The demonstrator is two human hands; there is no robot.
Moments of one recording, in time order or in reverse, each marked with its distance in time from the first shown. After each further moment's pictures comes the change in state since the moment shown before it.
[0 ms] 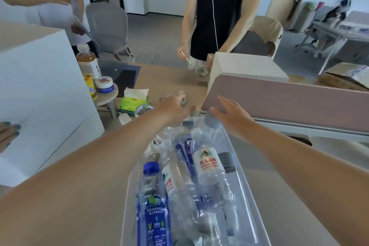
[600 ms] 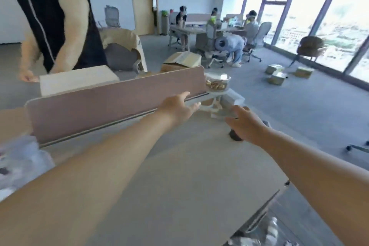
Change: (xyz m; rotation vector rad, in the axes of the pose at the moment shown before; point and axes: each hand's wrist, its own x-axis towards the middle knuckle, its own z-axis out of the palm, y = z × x) left_hand -0.107 0.403 0.229 0.005 -0.300 0.577; right_hand -0.309 0.295 -0.248 -0.100 0.485 0.612
